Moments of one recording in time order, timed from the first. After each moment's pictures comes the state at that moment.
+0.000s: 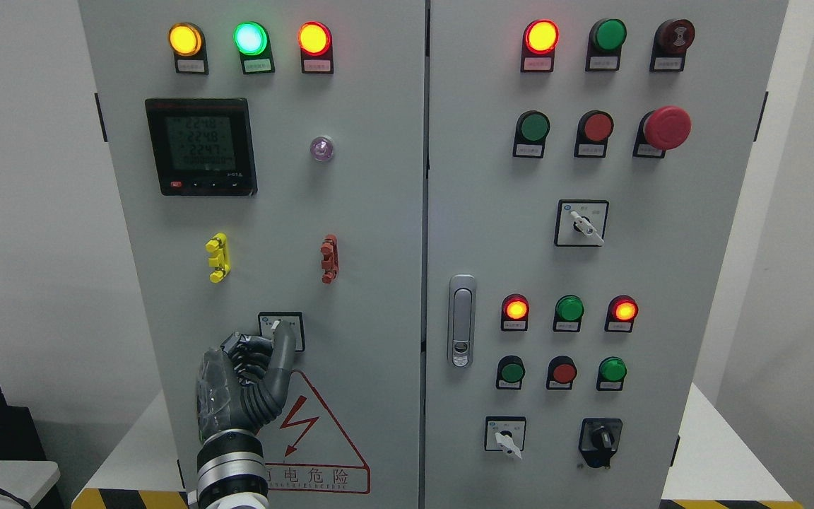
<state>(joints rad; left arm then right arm) -0.50 -0.11 -0.14 -1.79 -0.26 0.54 0.42 0.12 0.12 0.00 -0.11 0.00 0.01 -0.06</state>
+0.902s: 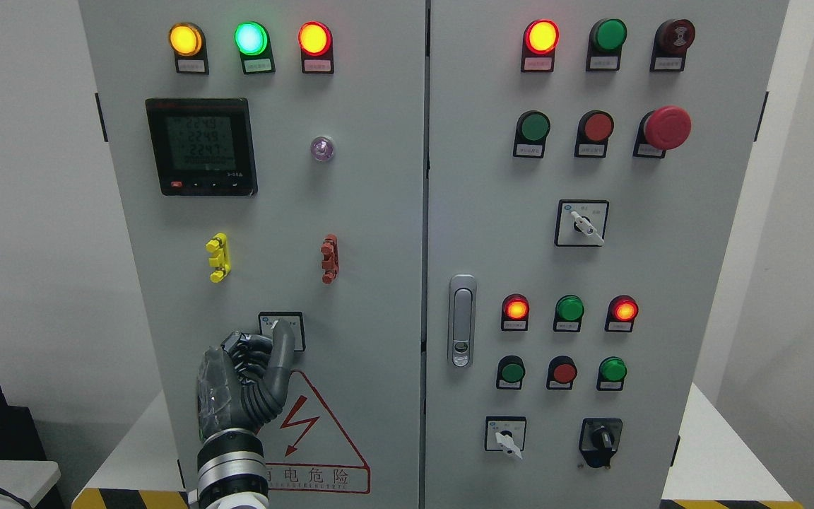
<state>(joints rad) -0.50 -0.11 -0.14 -1.79 -0.26 0.54 0.42 0.12 0.12 0.00 -0.11 0.00 0.01 -0.06</state>
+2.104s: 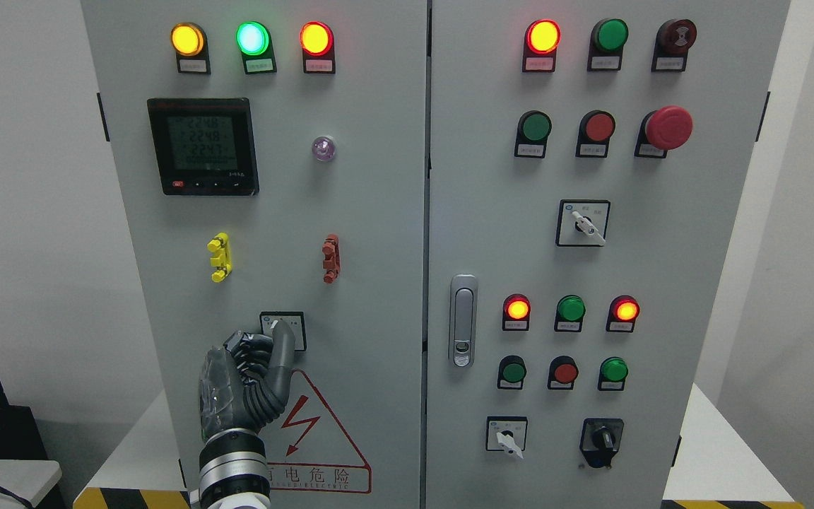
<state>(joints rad) -0.50 -0.11 -0.14 -1.79 -0.26 0.54 0.41 0.12 0.12 0.00 -0.11 0.00 0.01 -0.06</state>
